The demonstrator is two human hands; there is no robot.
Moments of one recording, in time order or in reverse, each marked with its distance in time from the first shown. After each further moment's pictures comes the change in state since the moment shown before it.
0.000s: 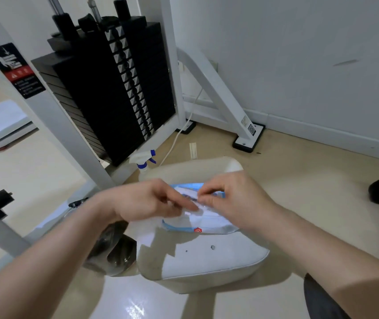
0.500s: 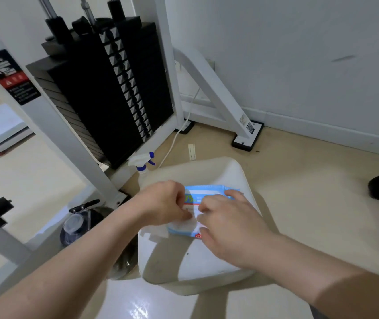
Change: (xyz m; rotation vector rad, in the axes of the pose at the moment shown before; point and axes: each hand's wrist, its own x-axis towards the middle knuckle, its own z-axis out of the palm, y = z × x) left_hand 0.031 0.006 0.022 0.424 0.319 -0.319; right_hand -0.019 -0.011 0.027 -0.617 -0.144 -0.083
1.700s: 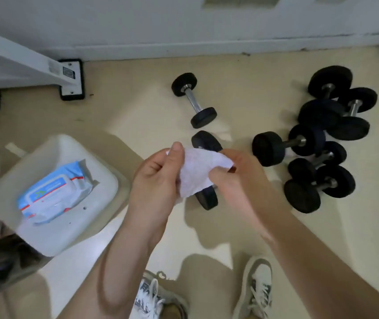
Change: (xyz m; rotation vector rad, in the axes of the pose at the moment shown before) left_hand -0.164 0.297 -0.061 -1.288 -0.406 0.084; right_hand -0.276 0.005 -0.217 1.140 0.460 1.400
